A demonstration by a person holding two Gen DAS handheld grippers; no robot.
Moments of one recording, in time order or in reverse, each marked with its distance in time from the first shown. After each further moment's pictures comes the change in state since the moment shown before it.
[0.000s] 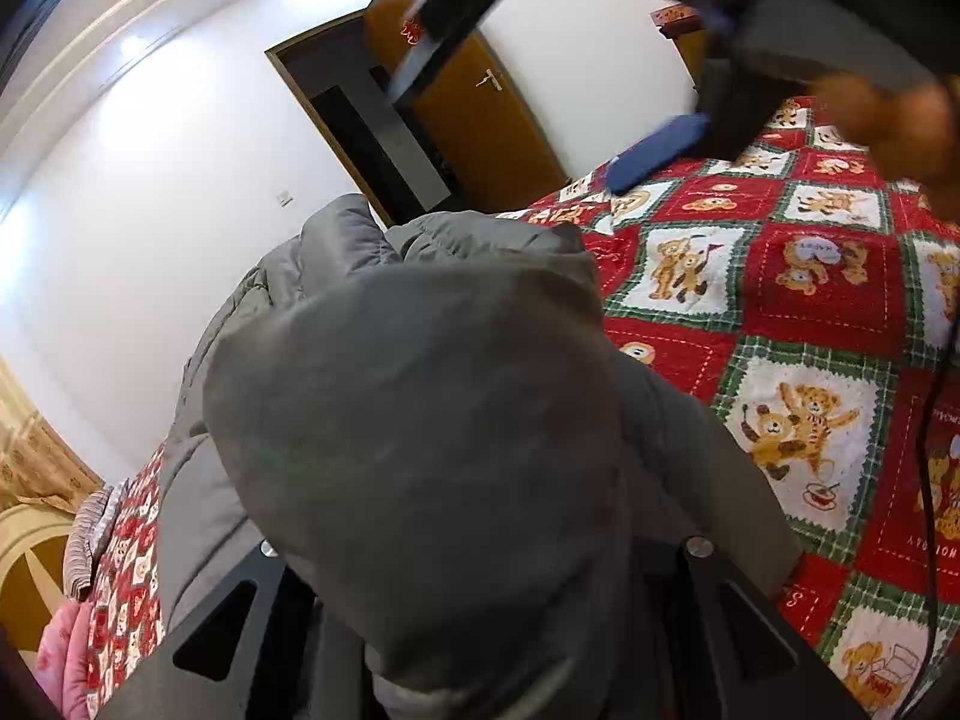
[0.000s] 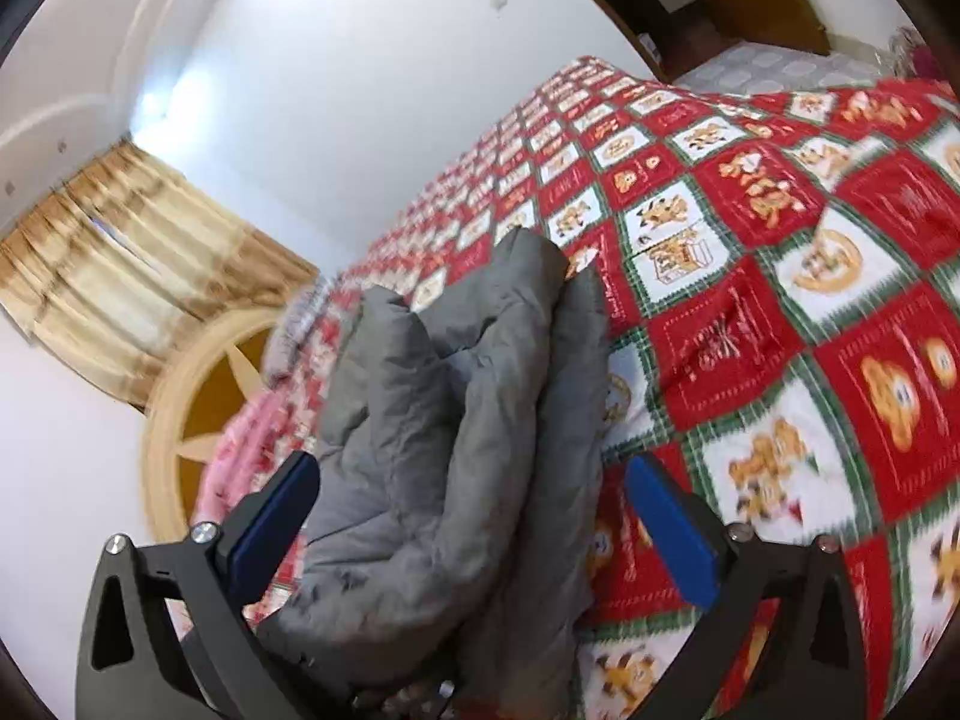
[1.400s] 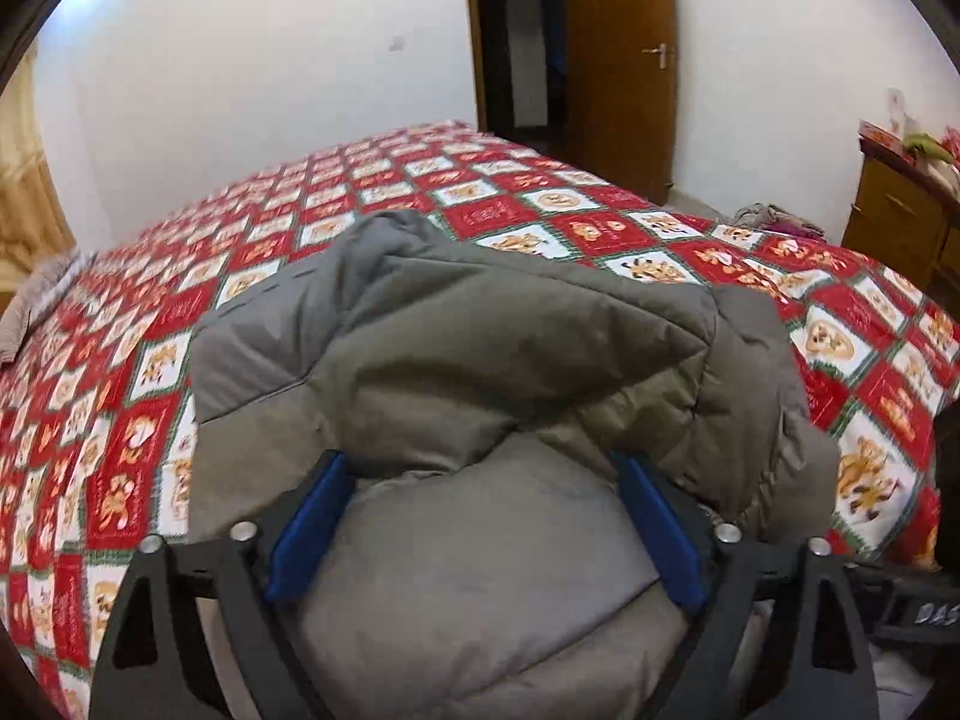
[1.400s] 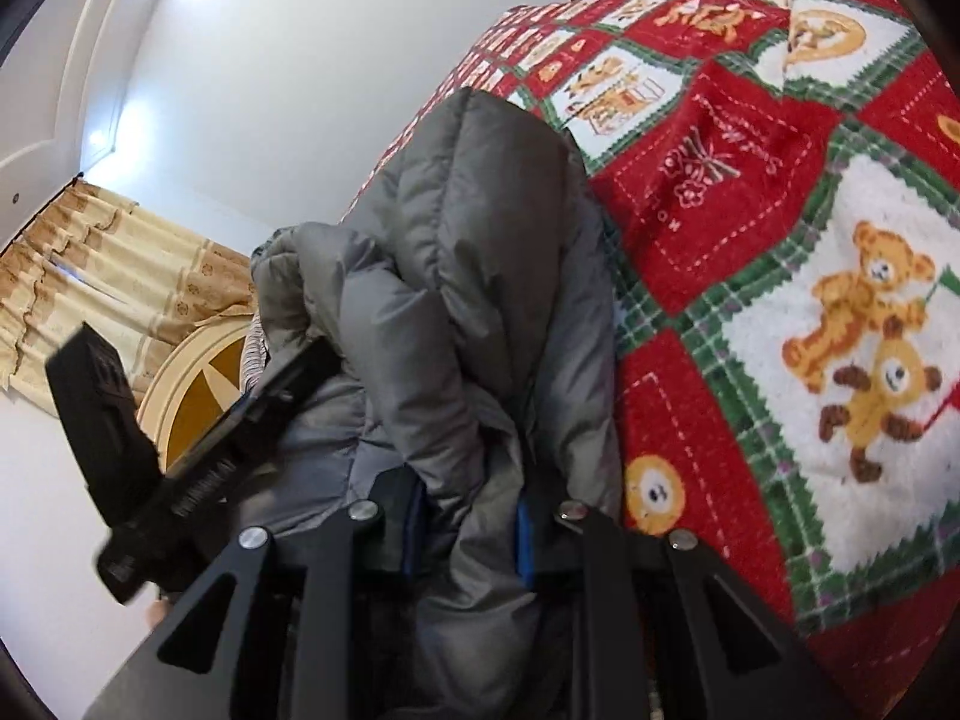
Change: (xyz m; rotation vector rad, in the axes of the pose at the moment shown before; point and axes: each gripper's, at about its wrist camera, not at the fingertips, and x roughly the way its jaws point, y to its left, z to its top) left arm 0.084 0.128 0.027 -0.539 0.197 -0.047; right arm 0.081 -0.046 -0.055 0.169 0.019 -0.014
